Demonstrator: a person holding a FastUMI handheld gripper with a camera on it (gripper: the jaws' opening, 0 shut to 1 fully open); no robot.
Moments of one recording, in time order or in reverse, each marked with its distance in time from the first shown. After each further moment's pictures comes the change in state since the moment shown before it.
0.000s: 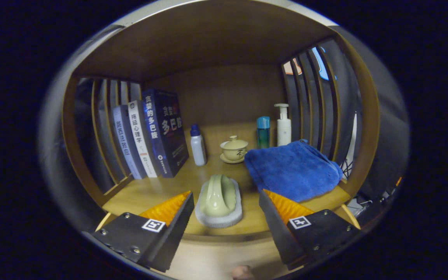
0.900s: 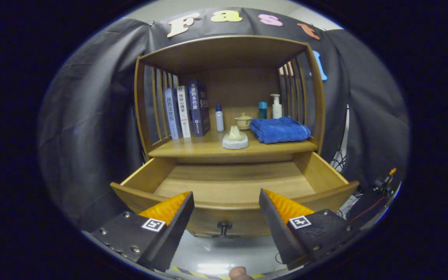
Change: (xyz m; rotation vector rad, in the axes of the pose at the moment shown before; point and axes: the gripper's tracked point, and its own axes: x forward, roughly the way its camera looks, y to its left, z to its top) arm -0.194 0.007 -0.113 -0.019 0.003 0.026
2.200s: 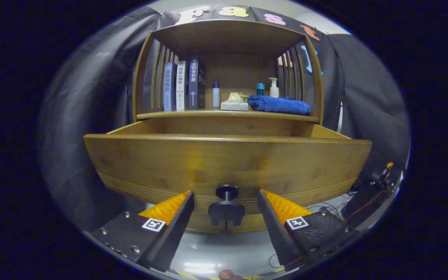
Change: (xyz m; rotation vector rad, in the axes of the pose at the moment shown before) arm 0.041 0.003 -0.102 -0.126 -0.003 -0.103
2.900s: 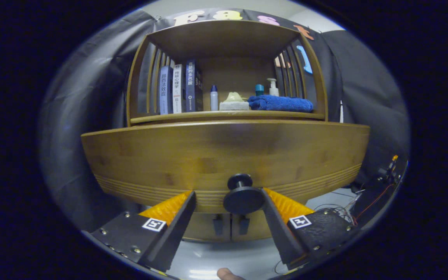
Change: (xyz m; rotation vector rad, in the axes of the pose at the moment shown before) arm 0.045 0.014 -0.001 0.097 -0.077 0.038
